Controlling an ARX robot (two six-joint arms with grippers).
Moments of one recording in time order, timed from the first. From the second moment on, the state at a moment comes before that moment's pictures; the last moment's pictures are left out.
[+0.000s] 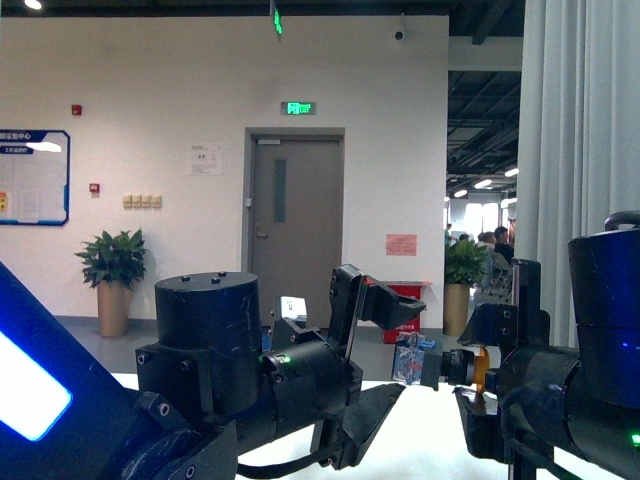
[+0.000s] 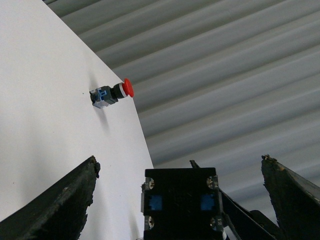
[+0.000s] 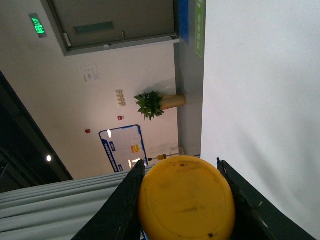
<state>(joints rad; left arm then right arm) -0.39 2.11 1.31 1.00 0.50 -1.23 0.31 1.71 0.92 0.70 0.12 1.72</state>
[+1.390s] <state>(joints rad) -0.09 1.17 0.11 1.04 -0.08 -0.01 0.29 1.57 0.82 0.66 0.12 1.58</state>
